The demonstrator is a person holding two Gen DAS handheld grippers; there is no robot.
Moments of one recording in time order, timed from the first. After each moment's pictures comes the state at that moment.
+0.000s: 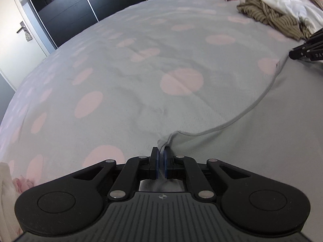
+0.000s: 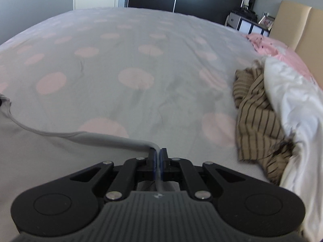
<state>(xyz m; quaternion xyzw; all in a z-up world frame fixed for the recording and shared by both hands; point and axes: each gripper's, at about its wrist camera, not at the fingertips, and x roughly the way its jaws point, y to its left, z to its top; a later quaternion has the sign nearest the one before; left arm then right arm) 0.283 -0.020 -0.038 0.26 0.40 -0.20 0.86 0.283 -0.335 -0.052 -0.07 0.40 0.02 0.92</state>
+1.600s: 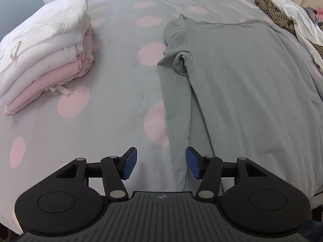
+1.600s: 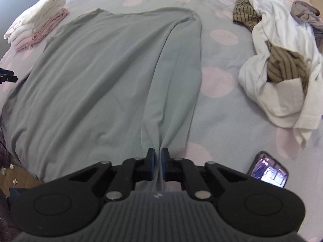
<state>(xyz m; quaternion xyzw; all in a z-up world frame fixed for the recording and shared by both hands) 0.034 0.111 0.012 0.10 0.53 -0.10 0.84 -0.039 -0.378 0.008 -0.03 0.52 0.13 0.84</state>
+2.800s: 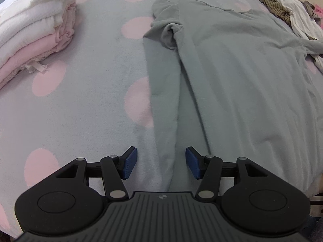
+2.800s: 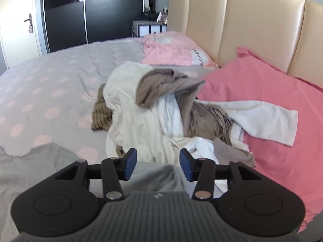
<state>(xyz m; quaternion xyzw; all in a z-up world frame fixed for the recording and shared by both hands) 0.037 0.105 -0.021 0.07 0.57 -0.15 0.80 0.029 -0.502 0.116 0.04 0.33 -0.18 0.93</state>
